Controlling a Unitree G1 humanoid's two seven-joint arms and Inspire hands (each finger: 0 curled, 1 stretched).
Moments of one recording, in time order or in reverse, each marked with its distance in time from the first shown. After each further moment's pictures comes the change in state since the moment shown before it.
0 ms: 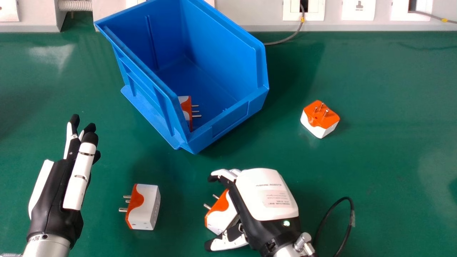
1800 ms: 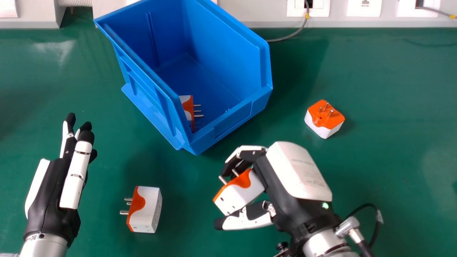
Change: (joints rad) left arm -0.004 0.000 0.012 -0.003 0.001 0.004 0.000; right arm 0.178 -0.048 -0.165 -0.562 0.119 0.035 0.291
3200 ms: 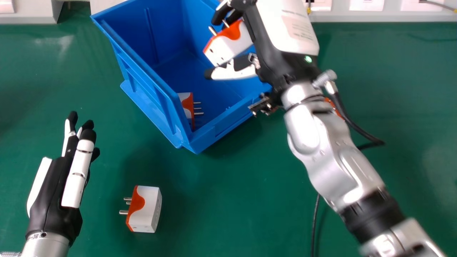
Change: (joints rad) left arm 0.008 -0.004 -0.006 -0.002 -0.002 -0.004 -0.001; right arm -0.962 0.123 -0.169 0.901 0.114 -0.184 -0.270
